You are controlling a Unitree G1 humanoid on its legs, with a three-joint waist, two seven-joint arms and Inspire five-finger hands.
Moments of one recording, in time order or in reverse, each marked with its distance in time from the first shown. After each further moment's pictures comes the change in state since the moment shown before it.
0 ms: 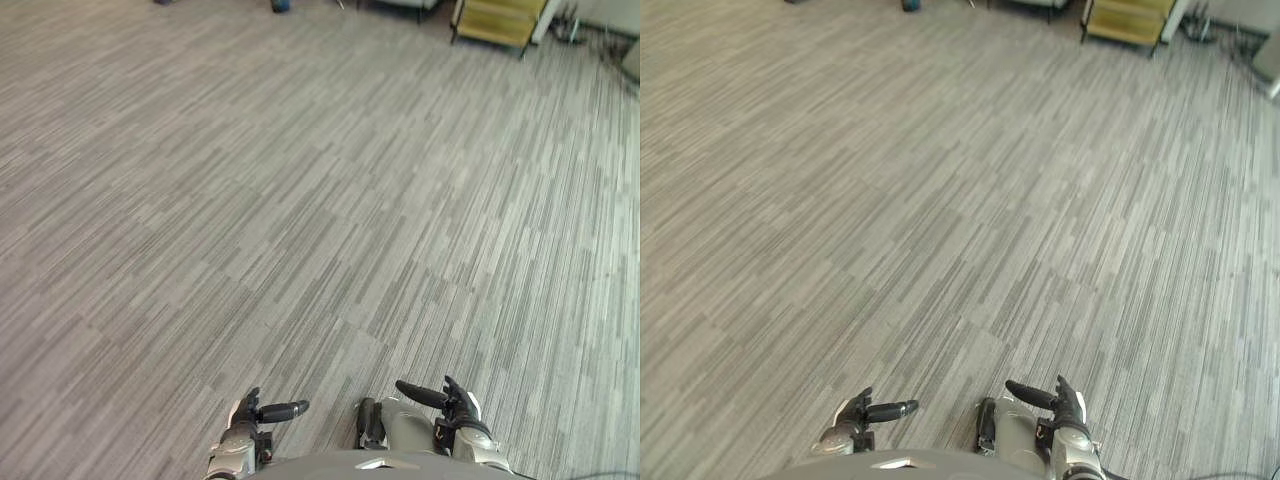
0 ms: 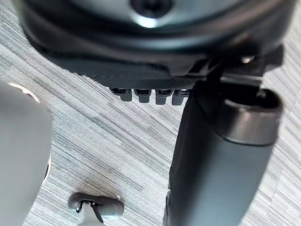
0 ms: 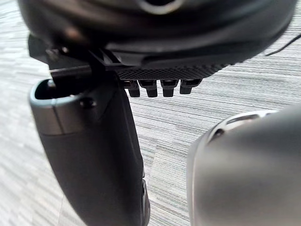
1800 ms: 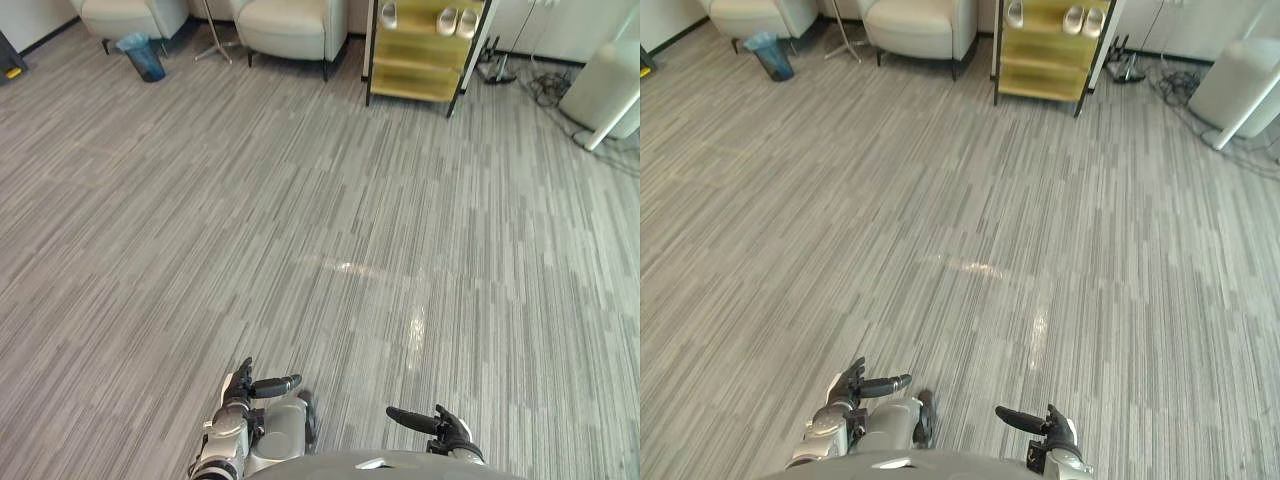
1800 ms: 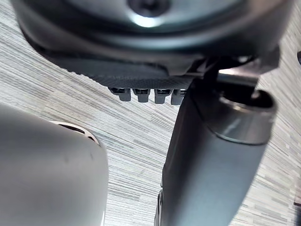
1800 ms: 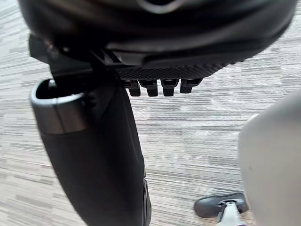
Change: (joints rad) left arm -0.003 0.082 -0.053 -0.036 -0.013 -0.020 -0.006; right arm 0.022 0.022 0.051 0.048 -0.007 -0.011 0.013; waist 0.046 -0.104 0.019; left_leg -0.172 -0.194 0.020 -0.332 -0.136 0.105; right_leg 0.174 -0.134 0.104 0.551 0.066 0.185
